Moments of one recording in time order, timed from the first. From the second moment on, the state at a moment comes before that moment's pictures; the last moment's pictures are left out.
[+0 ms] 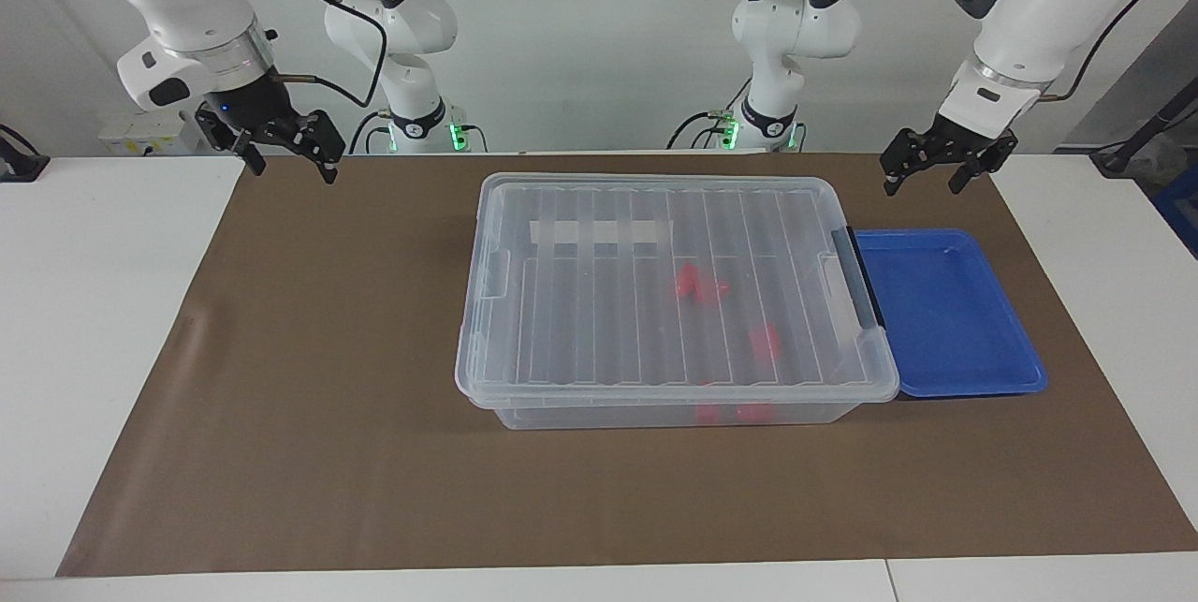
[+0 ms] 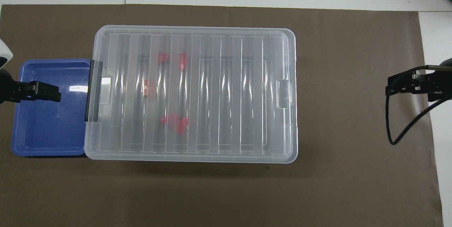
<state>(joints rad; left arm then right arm) -0.29 -0.08 0.24 -1.74 0.01 1.66 0.00 -0.03 -0.01 0.05 -1.55 -0.02 1.49 0.18</state>
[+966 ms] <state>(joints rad) -0.29 -0.08 0.25 -1.74 0.01 1.66 0.00 0.03 -0.01 0.06 -1.69 -0.02 1.73 0.22</state>
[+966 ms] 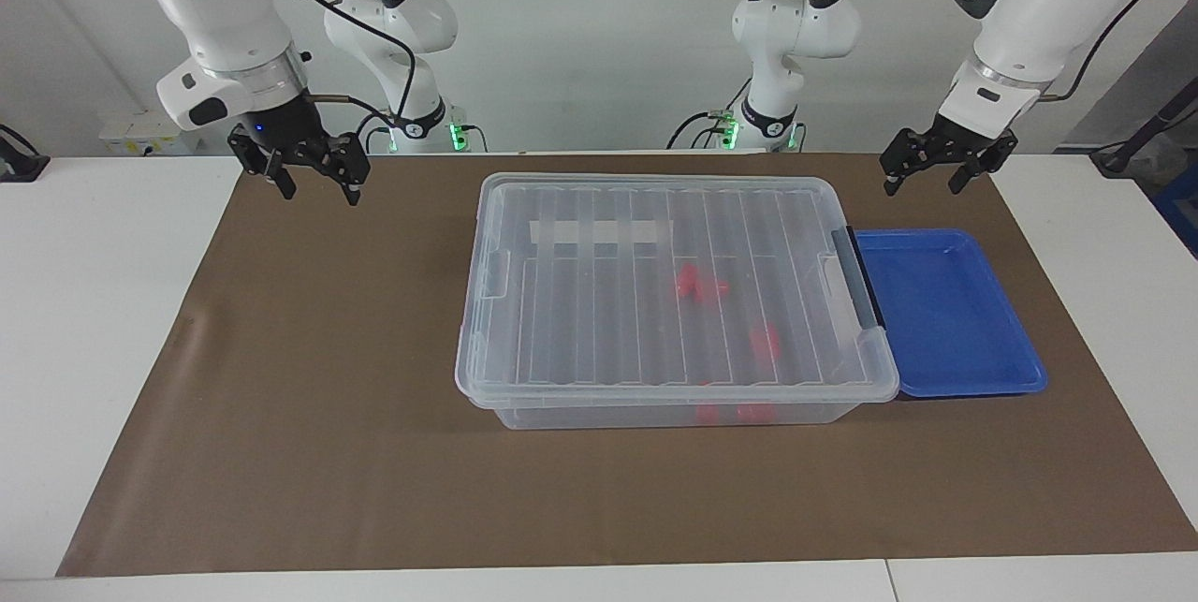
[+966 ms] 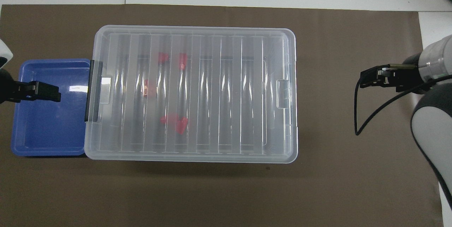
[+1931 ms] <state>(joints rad) -0.29 -0.08 0.25 -1.74 0.01 1.66 0.00 0.23 0.09 0.06 -1.82 -0.02 2.02 0.39</state>
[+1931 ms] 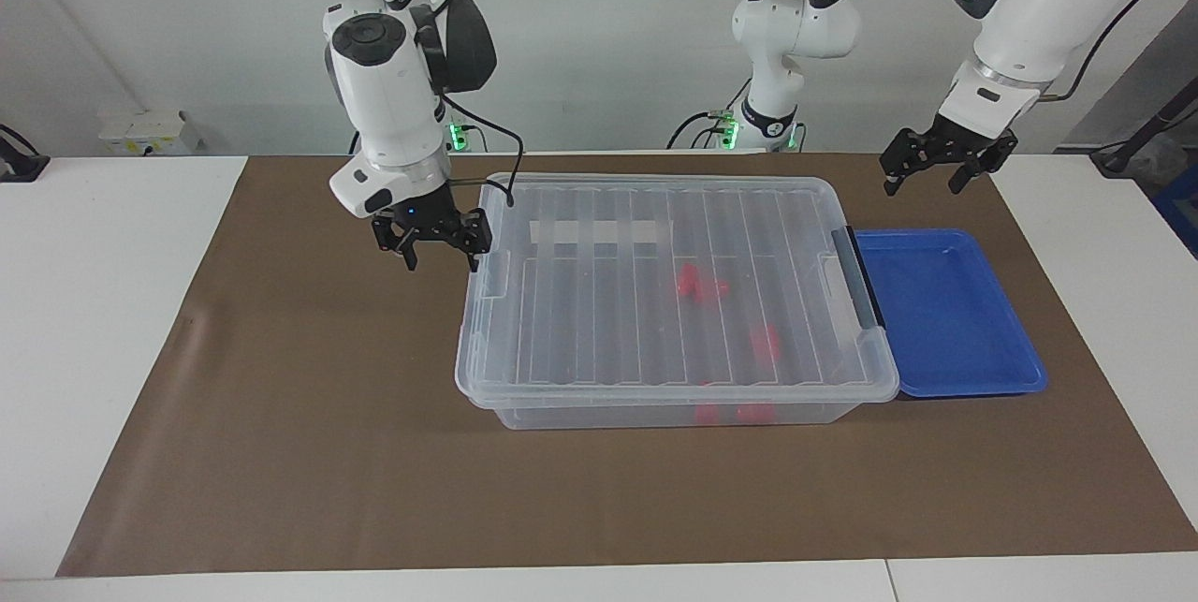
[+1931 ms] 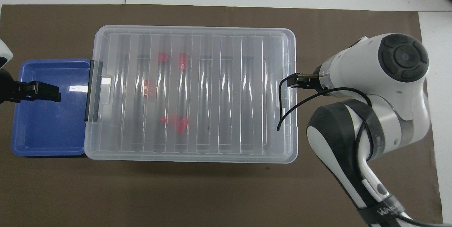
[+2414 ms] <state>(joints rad) -0.29 -0.08 0.25 -1.74 0.01 1.66 0.00 0.24 0.11 0.06 -1.86 -0.02 2.04 0.39</state>
